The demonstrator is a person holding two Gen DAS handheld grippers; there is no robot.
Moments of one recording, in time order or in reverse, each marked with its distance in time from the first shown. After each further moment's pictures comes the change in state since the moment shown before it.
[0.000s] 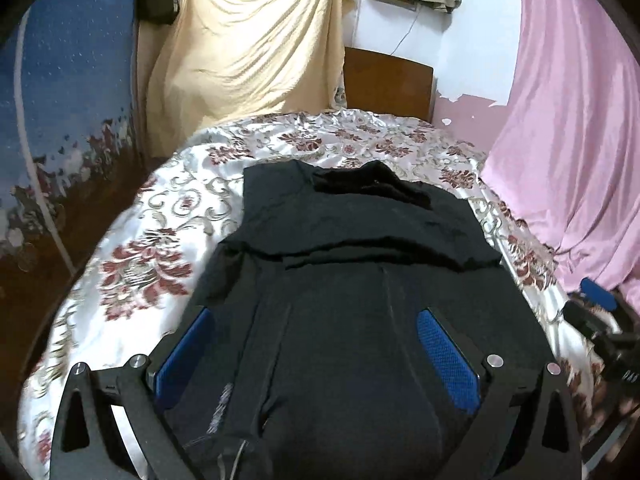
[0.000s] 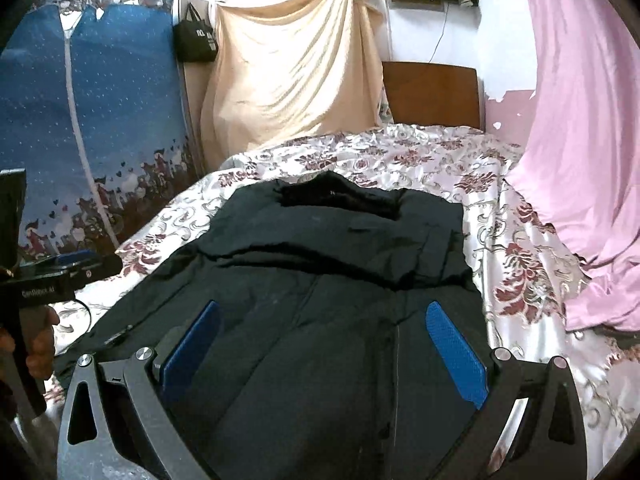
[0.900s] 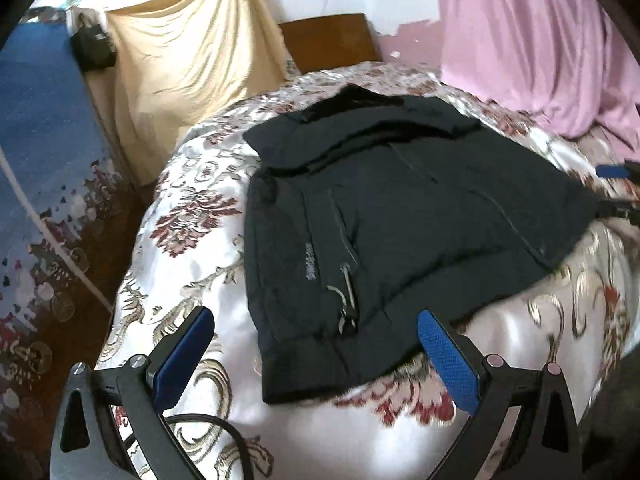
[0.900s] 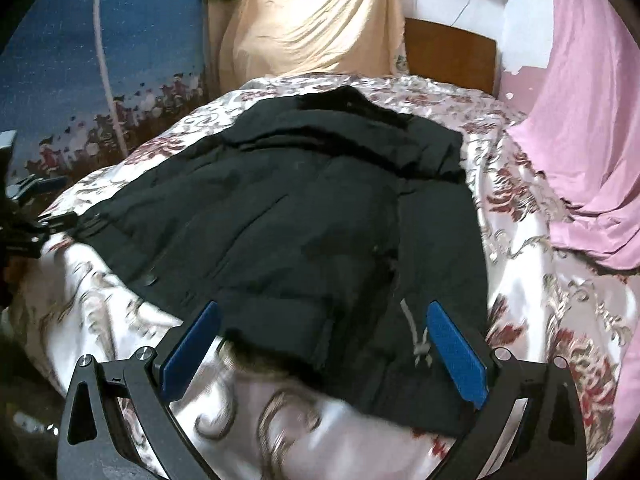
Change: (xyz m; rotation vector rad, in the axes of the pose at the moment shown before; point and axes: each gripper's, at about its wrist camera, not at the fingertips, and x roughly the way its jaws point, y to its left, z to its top) left arm -0.057 0.059 -0.108 0.389 0.087 0.008; right arm -0.061 0.012 -0.101 -0.124 0.214 -0.001
